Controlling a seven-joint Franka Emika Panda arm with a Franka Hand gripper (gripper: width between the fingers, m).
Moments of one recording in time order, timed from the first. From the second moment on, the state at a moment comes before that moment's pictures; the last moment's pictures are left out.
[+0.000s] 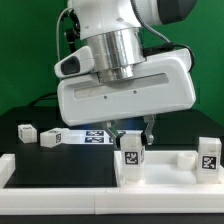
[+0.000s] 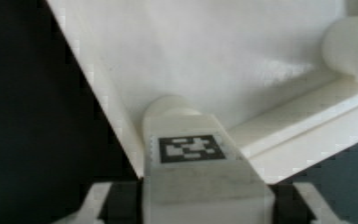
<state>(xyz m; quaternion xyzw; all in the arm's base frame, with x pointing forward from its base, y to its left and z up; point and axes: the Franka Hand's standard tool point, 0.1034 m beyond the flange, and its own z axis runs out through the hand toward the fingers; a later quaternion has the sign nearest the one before) 0.618 -0.001 0.081 -0.96 0.23 -0.02 0.12</state>
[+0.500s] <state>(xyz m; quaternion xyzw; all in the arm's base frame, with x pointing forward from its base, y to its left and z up) 0.622 0.003 0.079 -0.78 0.61 0.04 0.13</state>
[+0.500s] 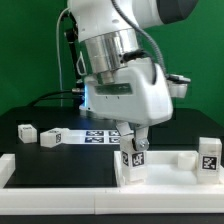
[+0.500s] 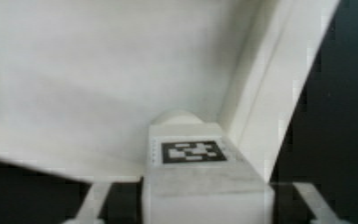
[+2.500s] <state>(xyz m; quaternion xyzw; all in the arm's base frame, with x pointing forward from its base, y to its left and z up) 0.627 0.001 0.076 -0.99 0.12 -0.02 0.08</state>
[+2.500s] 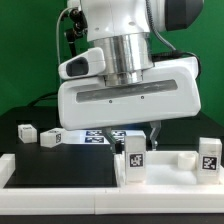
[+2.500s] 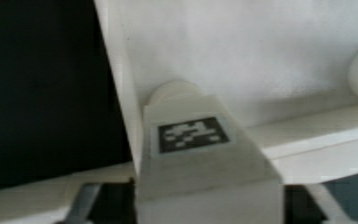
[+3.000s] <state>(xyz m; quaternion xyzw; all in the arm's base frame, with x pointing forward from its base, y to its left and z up) 0.626 -0.001 0.075 -0.93 0.36 -0.02 0.08</state>
